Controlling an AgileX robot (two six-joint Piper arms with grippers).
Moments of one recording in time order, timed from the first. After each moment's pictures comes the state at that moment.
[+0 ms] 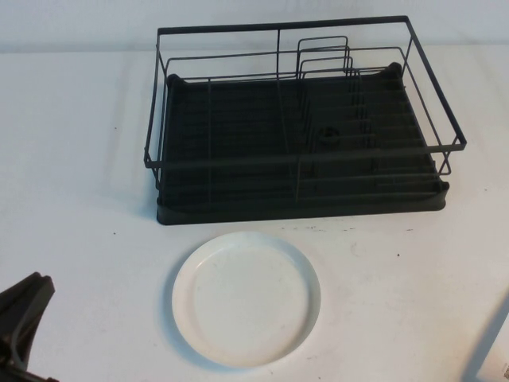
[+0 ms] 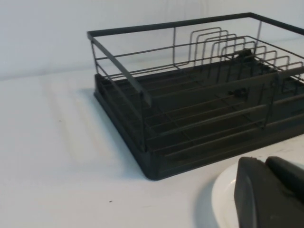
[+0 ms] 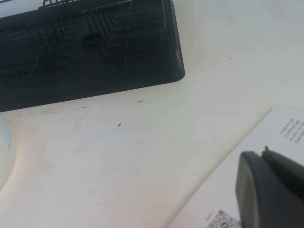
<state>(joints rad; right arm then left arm) 0.05 -0.01 0.03 0.29 0.36 -0.07 -0.15 0.35 -0.18 -1.34 0.26 1.47</state>
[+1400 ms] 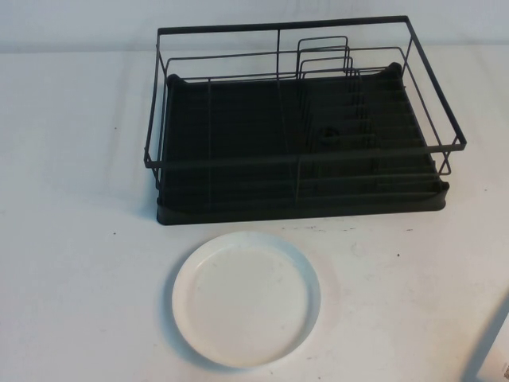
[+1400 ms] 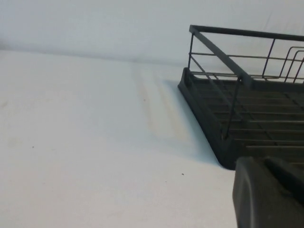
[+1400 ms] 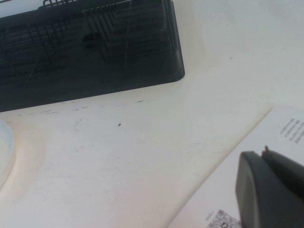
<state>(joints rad) 0.05 -0.01 0.03 0.29 0.36 -0.07 -0.15 0.09 0.02 -0.16 0.03 0.13</state>
